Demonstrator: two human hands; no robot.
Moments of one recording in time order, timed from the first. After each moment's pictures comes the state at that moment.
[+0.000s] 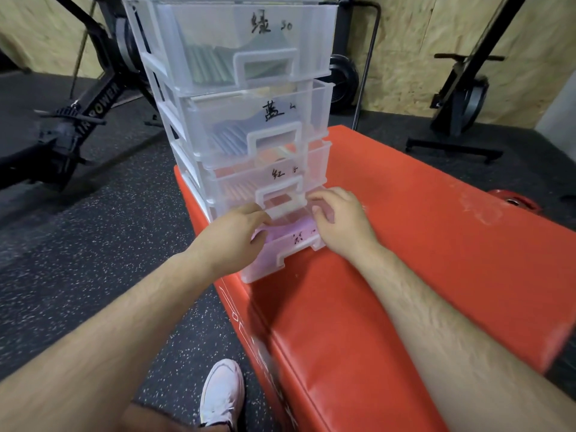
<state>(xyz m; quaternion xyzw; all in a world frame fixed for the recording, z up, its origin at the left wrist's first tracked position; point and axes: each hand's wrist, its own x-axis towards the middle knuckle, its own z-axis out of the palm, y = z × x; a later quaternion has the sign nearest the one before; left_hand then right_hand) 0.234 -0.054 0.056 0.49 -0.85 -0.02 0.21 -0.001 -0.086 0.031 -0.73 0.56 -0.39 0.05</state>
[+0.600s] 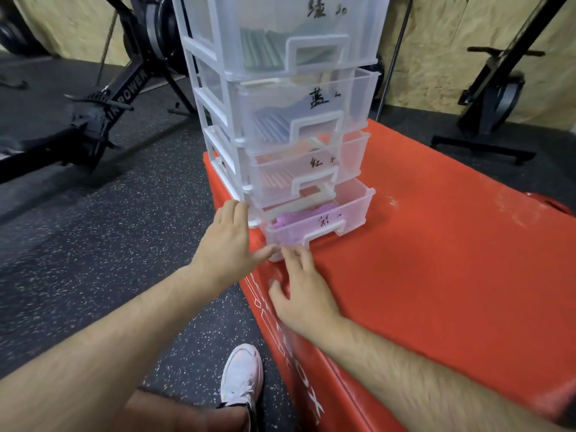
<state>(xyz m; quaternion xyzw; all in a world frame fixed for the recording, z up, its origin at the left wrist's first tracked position) 0.288 -0.028 0.014 0.60 -0.76 0.03 0.25 0.118 0.019 -0.038 -0.76 0.54 -0.31 0.18</state>
